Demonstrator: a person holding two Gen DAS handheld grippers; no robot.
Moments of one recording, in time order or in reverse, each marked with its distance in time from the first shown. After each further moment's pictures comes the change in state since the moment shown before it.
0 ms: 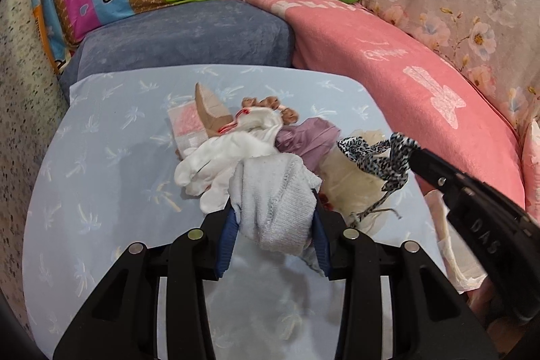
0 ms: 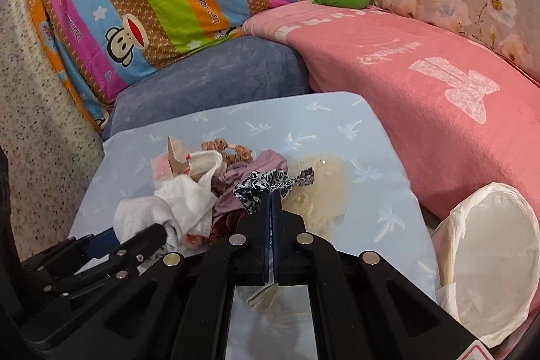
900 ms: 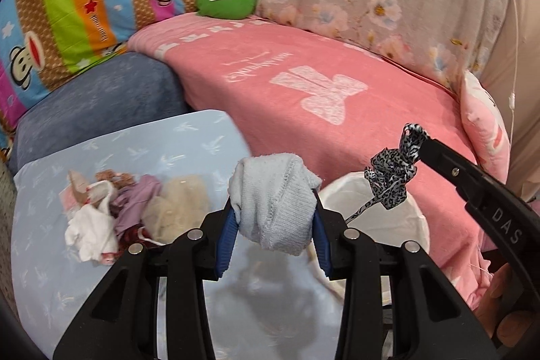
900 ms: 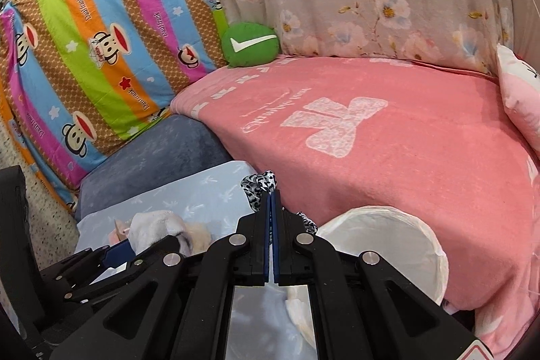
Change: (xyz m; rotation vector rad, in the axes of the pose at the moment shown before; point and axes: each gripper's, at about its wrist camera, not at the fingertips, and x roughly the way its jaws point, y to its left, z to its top) left arm -0.021 -0.186 0.014 0.278 -0.063 -0.199; right arm -0.139 -0.189 0.006 0.236 -0.203 -0.182
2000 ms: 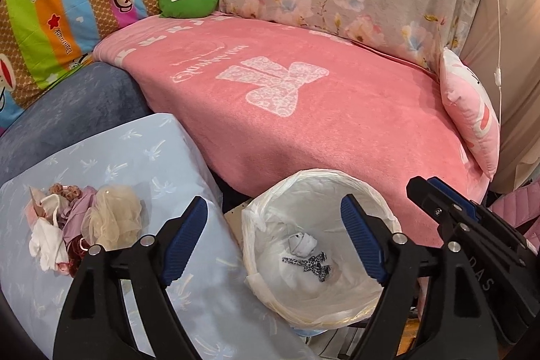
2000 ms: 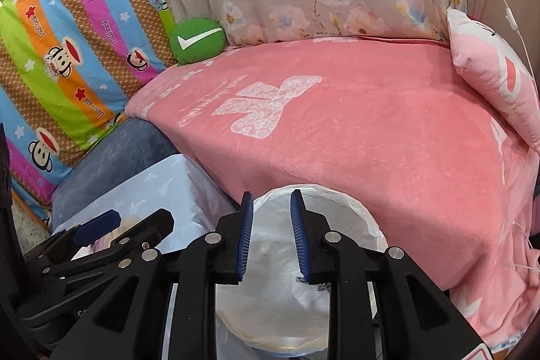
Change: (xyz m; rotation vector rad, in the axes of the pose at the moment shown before) left arm 0.030 -0.069 -0.001 0.063 0.015 -0.040; right arm 0.004 -0.081 -0.020 0.090 0.038 -0.108
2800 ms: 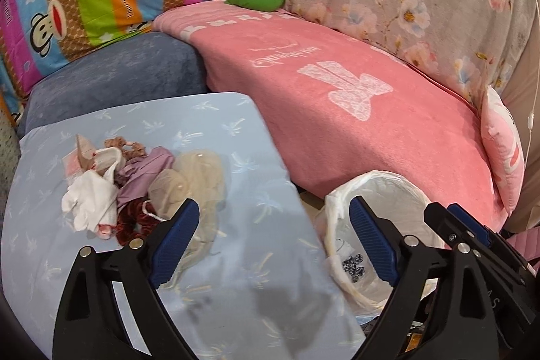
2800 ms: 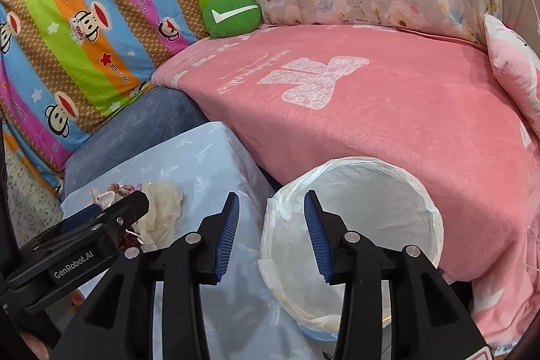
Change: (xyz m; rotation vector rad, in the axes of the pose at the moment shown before) left arm -0.027 0.094 -0.030 -0.196 -0.014 0.118; right arm 0.014 0.079 -0.037 -0.104 0.075 0.069
